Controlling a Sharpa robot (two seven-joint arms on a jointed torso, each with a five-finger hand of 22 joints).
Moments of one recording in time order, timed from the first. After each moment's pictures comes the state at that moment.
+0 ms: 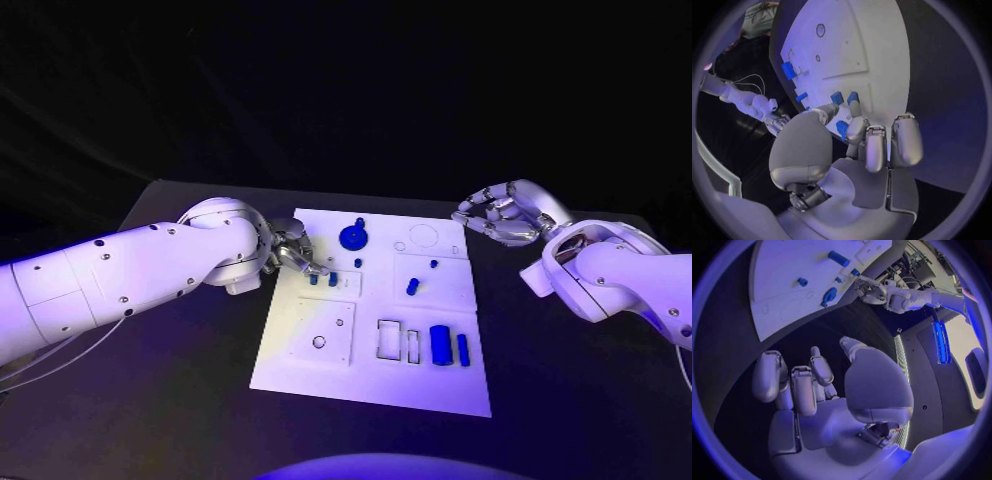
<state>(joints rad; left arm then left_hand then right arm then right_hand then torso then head) 1.20 -0.79 0.04 1.48 -1.17 0.14 -0.50 1.06 -0.23 0.46 0.29 0.19 0.92 0.02 0.75 0.71 1.36 -0.04 1.27 1.06 1.47 -0.09 1.56 1.31 0.08 1.42 0.02 1.39 1.20 1.27 -0.94 -0.13 1.53 -0.89 -0.52 0.07 1.13 -0.17 0.32 0.28 0.24 0.81 0.16 0.29 0.40 1.28 0.08 1.28 1.20 1.46 0.01 1.49 1.31 0.08 1.38 0.11 1.23 1.30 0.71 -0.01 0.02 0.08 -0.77</state>
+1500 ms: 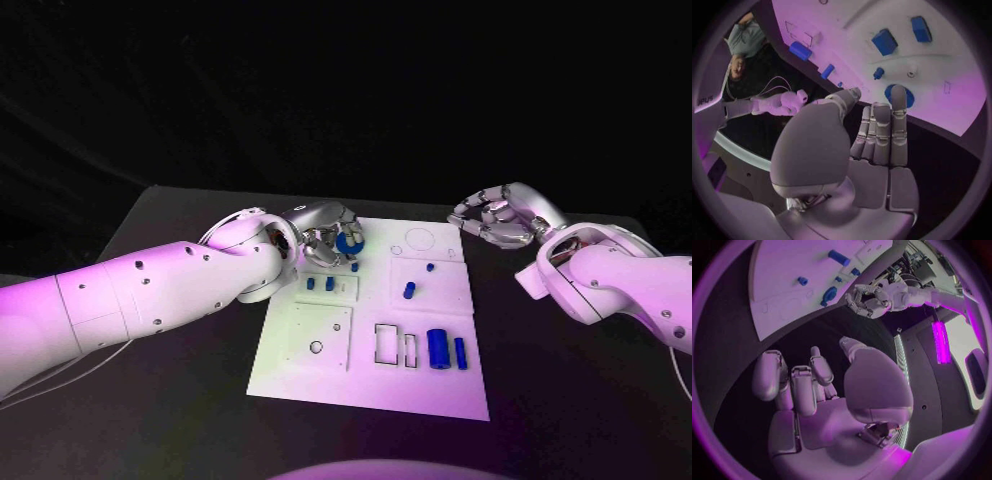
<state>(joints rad) 1.18 -0.69 0.00 1.42 -1.38 -0.25 -0.05 1.45 -0.29 0.49 0.17 0.21 0.73 0.17 0.48 0.40 0.83 0.11 0.55 0.26 1.19 0.03 1.15 0.74 0.17 1.09 0.12 0.89 0.54 1.27 -0.93 -0.13 1.53 -0.89 -0.53 0.07 1.13 -0.17 0.31 0.29 0.27 0.81 0.16 0.29 0.40 1.28 0.08 1.28 1.19 1.46 0.01 1.48 1.31 0.08 1.37 0.11 1.21 1.29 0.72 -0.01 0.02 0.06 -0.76</state>
